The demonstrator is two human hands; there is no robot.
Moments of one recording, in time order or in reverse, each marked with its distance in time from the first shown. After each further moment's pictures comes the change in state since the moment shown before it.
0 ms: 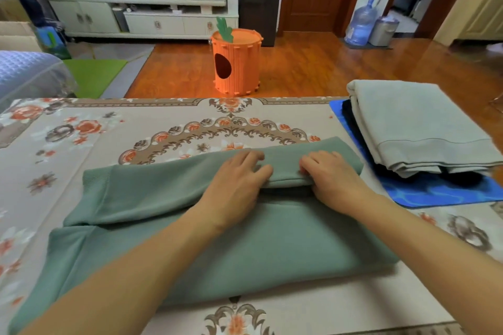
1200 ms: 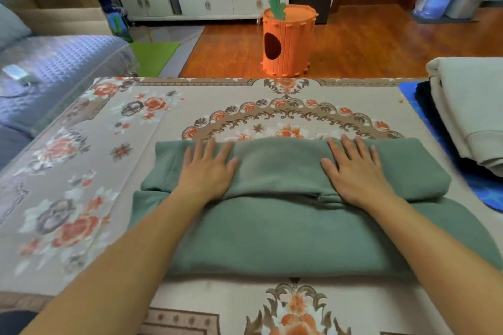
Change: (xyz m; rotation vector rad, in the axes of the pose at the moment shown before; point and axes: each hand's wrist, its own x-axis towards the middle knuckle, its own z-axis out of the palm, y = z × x) left_hand -0.099 -0.116 -0.002 0.054 -0.341 -0.752; right_hand 0.038 -0.069 0.053 0.116 -0.237 0.395
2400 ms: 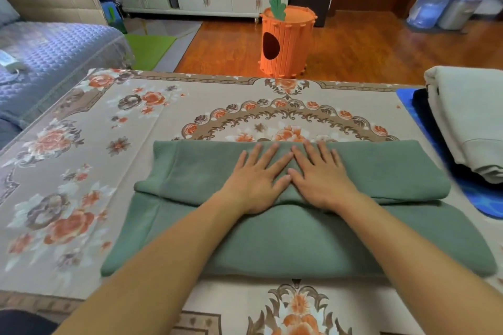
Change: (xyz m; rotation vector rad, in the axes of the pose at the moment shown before) left_hand -0.006 0.068 0.022 -0.103 -0.111 0.397; right_hand -0.001 -0.067 -0.005 -0.033 -0.192 -0.151
